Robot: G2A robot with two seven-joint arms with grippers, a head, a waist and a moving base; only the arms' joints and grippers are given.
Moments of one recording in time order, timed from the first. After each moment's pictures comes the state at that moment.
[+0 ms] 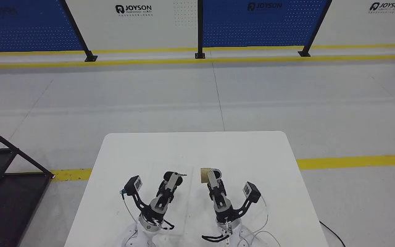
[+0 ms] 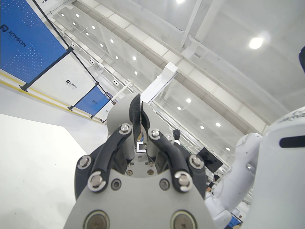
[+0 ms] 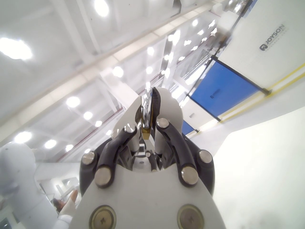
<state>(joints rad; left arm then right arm) 1.76 -1.20 -1.09 -1.57 0.49 -0.95 0.48 -1.60 -1.38 0.82 -1.41 -0.64 -0.82 -0.81</state>
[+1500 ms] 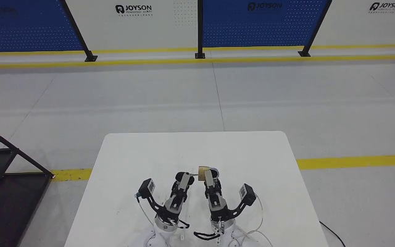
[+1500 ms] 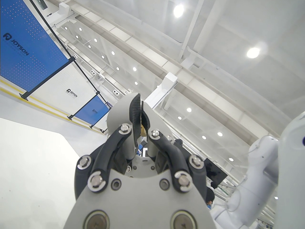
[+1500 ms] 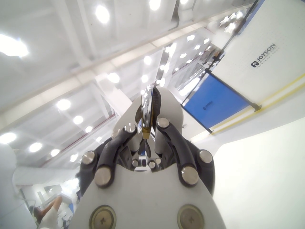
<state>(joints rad) 1.68 -1.31 -0.99 -1.44 0.66 -0.94 0.72 -1.56 -1.44 0.79 -1.33 -0.78 -0.75 -0.96</state>
